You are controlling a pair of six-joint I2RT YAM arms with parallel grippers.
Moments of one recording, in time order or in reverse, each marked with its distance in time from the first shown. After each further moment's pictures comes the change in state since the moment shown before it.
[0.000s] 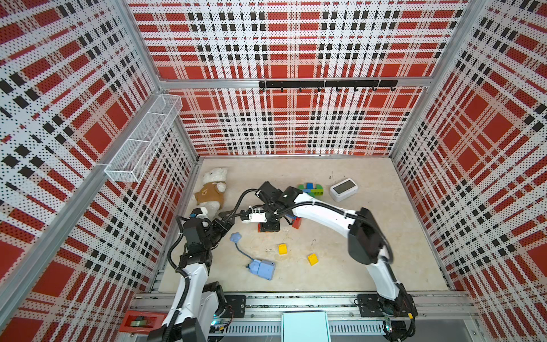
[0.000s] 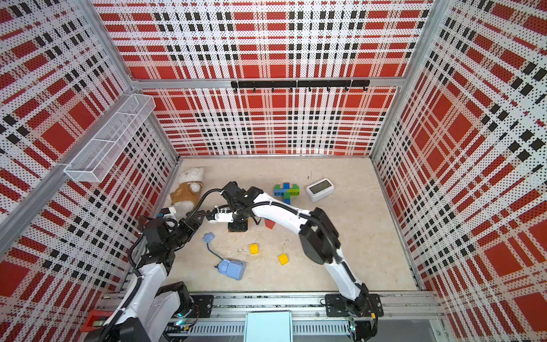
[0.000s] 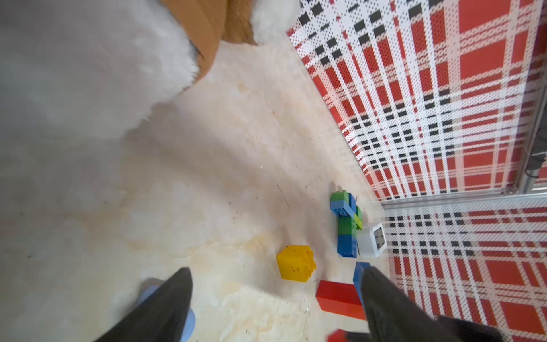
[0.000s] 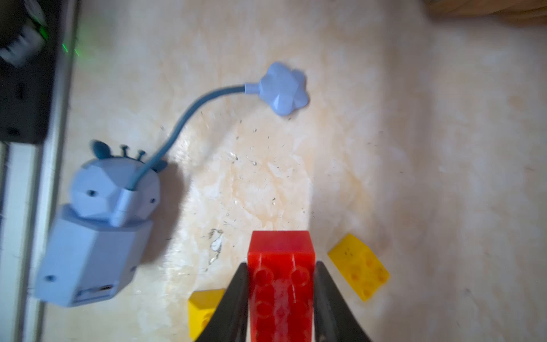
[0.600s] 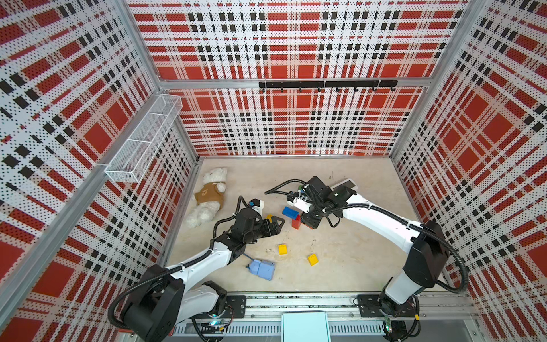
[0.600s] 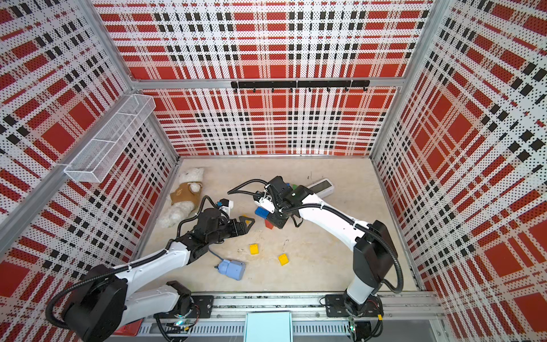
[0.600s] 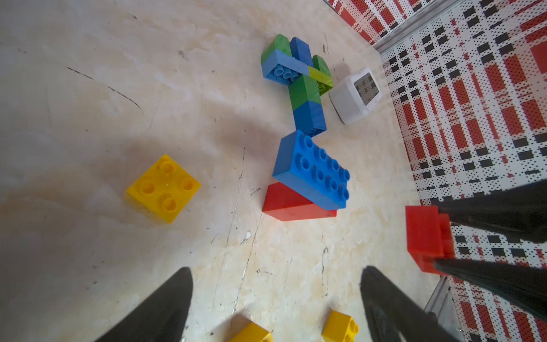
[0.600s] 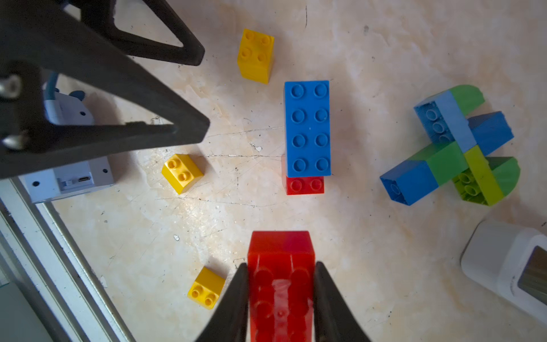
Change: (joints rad) left arm -0.689 0.356 0.158 0.123 -0.268 0.078; right arm -0.204 -0.388 -0.449 -0.026 0.189 0.365
